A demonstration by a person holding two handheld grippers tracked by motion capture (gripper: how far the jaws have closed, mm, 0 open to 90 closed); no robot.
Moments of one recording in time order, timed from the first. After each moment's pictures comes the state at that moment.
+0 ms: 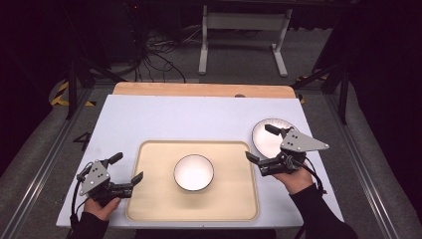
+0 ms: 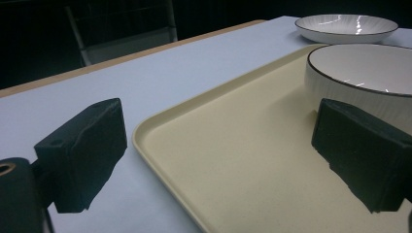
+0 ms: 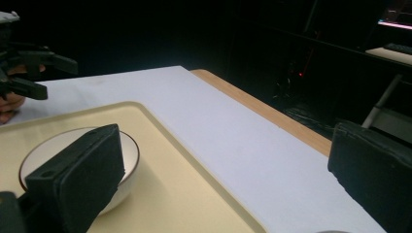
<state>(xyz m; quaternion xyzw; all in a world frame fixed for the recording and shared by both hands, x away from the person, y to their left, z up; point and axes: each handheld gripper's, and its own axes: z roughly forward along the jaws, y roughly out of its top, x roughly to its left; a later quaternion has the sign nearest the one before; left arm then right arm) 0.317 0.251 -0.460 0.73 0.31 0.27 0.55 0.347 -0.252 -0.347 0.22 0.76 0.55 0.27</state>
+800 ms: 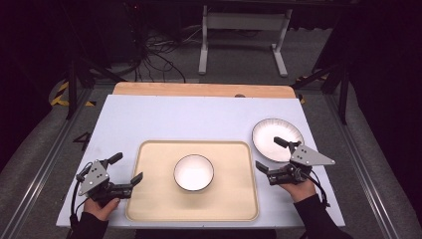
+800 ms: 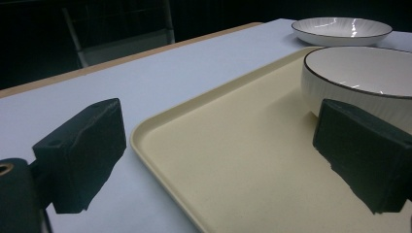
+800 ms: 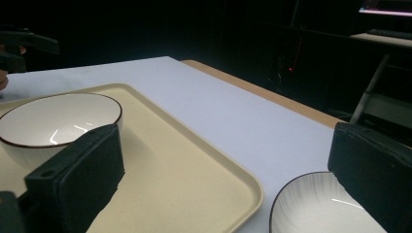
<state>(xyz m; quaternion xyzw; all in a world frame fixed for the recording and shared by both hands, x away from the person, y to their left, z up) 0.316 0.253 -0.459 0.73 0.30 0.27 0.55 0.341 -0.287 -0.402 0.25 0.74 0.56 0.27</state>
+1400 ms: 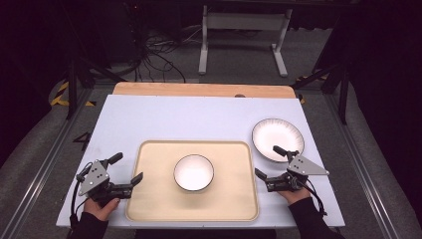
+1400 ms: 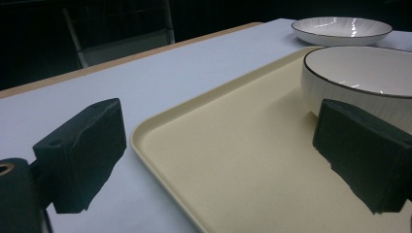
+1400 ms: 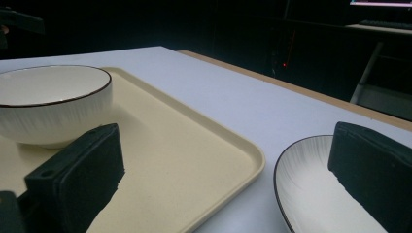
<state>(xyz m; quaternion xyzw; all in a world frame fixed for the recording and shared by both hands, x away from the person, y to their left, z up) 0.316 0.252 -0.459 0.73 0.30 0.27 0.55 0.337 -0.294 -0.444 0.26 0.73 0.57 0.28</state>
